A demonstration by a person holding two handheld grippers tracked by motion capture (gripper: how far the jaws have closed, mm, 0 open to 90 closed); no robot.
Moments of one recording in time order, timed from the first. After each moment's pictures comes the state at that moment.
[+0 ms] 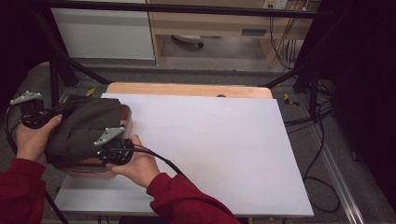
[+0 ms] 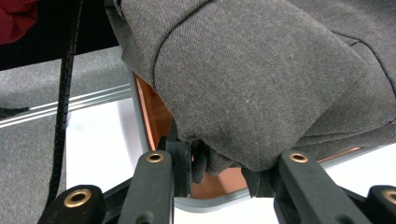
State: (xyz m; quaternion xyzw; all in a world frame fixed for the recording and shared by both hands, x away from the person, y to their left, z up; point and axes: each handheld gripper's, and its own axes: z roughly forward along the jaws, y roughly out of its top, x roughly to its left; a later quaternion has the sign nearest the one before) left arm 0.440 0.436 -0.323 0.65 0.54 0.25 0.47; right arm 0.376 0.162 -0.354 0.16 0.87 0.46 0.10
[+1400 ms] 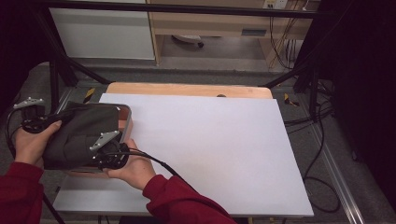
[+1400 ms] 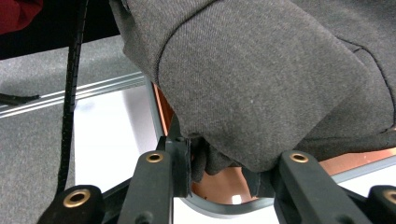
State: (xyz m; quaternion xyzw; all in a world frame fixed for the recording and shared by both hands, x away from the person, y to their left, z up) left arm 0.441 0.446 -0.342 0.67 0.55 0.23 0.44; right arm 0.373 0.175 -0.366 0.15 0.88 0.44 0.08
